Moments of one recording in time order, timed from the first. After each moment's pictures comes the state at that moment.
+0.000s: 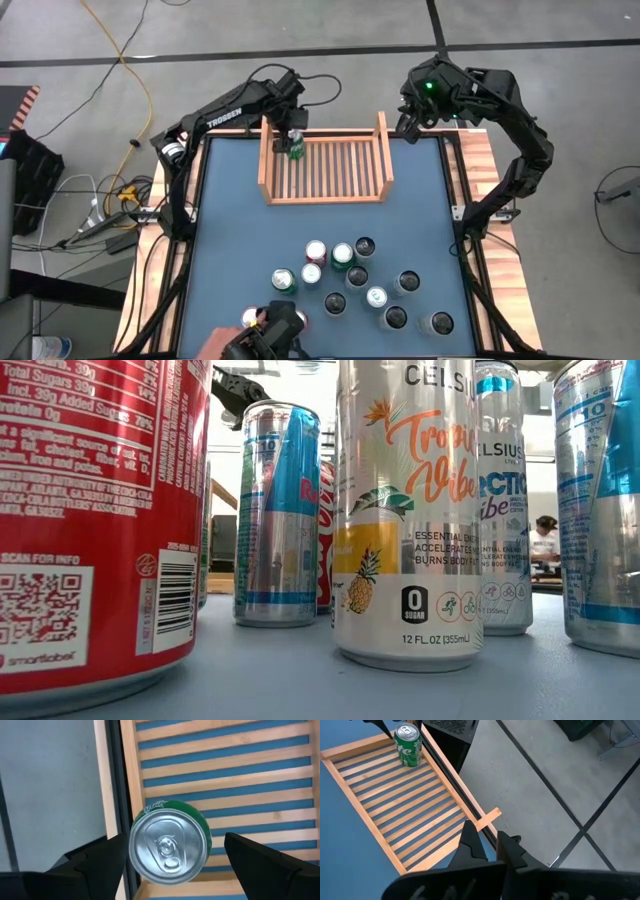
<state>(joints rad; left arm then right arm) 0.73 1.99 1.82 -0.97 0.09 0.79 -0.42 1.57 2.26 -1.57 0.42 -0.03</state>
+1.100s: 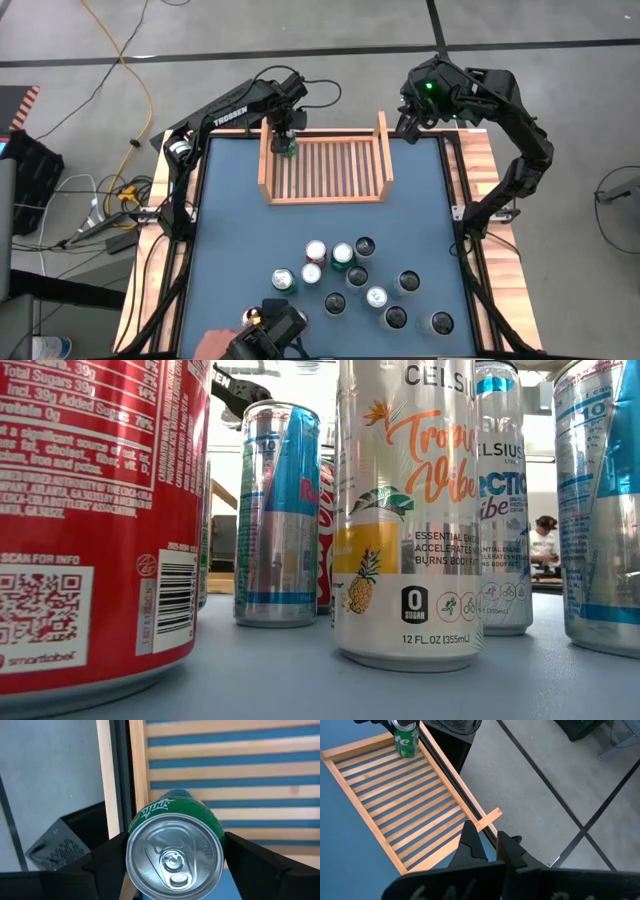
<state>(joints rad) 0.73 2.05 1.90 -1.11 -0.05 0.75 -0.42 1.57 2.26 -1.57 0.42 -0.03</state>
